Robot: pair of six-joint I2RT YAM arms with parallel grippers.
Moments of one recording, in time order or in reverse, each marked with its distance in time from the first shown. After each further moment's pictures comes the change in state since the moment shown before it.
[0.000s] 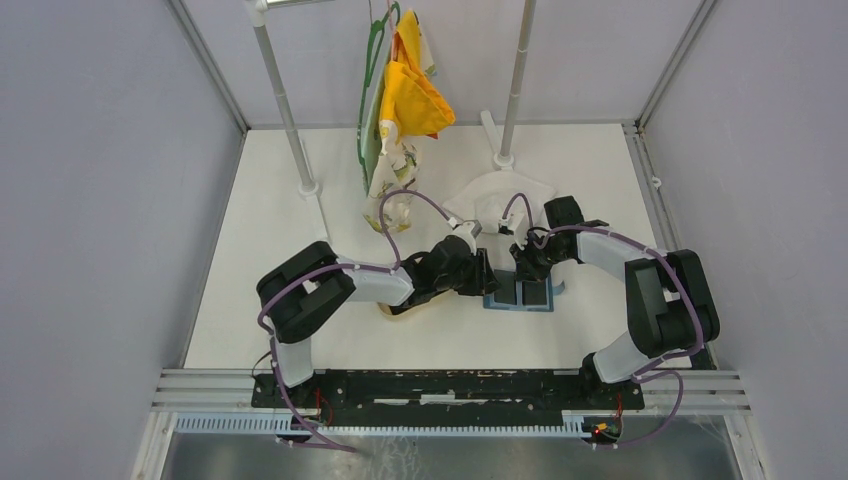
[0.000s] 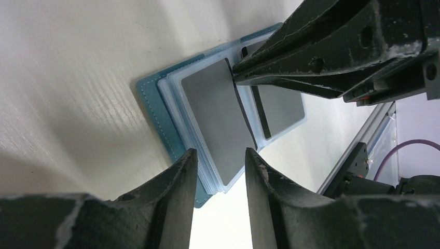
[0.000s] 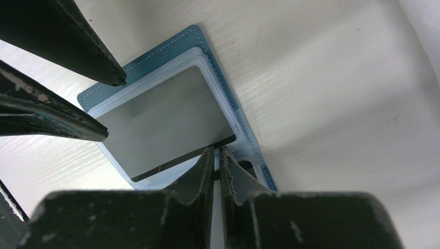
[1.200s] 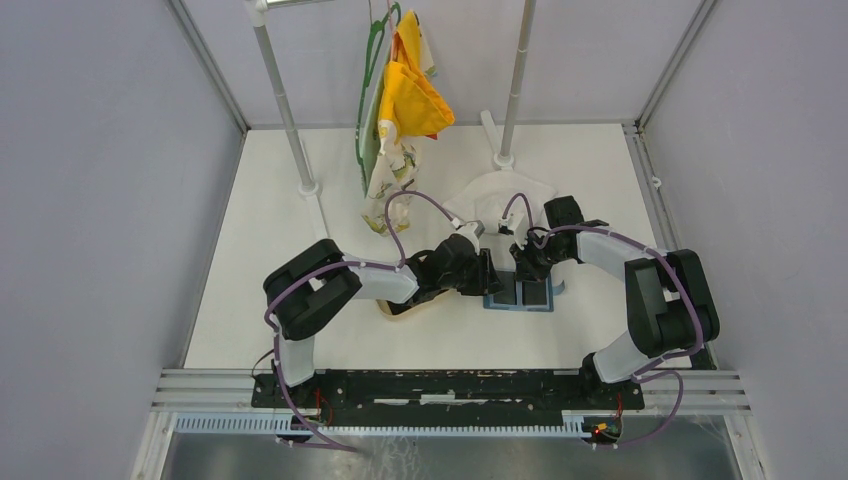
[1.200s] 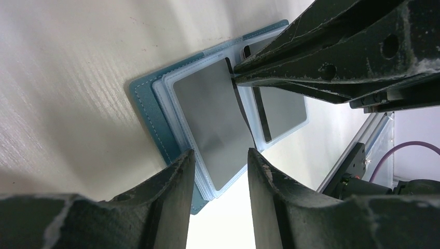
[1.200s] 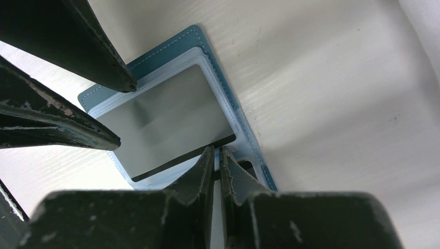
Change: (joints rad) left arm 0.000 0.042 0.041 -0.031 0.026 -0.027; right arm 0.000 0.002 0.002 -0.002 -0.002 0.000
